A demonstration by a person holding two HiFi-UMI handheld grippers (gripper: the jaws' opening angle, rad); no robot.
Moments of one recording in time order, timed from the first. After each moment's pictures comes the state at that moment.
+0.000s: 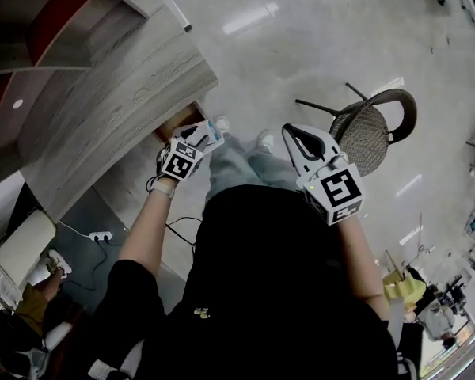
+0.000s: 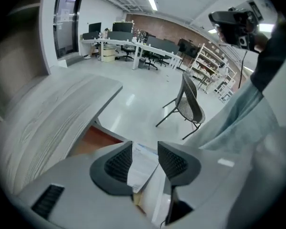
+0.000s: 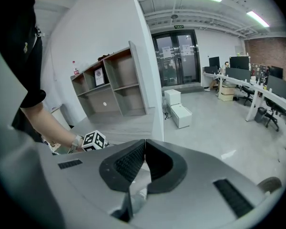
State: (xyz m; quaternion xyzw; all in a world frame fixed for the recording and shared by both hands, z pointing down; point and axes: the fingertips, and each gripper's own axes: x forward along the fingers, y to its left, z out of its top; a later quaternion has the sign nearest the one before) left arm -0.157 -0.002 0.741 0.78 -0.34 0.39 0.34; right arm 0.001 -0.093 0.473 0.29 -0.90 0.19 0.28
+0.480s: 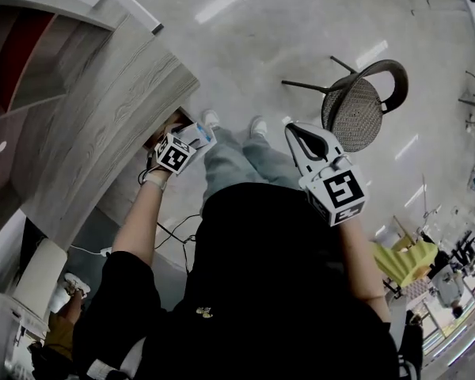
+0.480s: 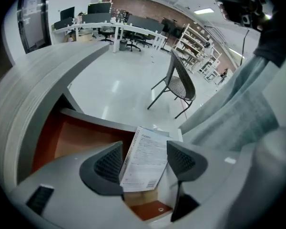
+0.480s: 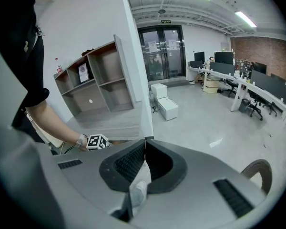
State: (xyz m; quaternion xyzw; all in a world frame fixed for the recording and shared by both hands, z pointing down) left arm -0.166 0.002 0.816 0.78 -0.21 0.48 0.33; right arm 0.025 -0.096 0.492 0.36 -0.85 0.22 0.31
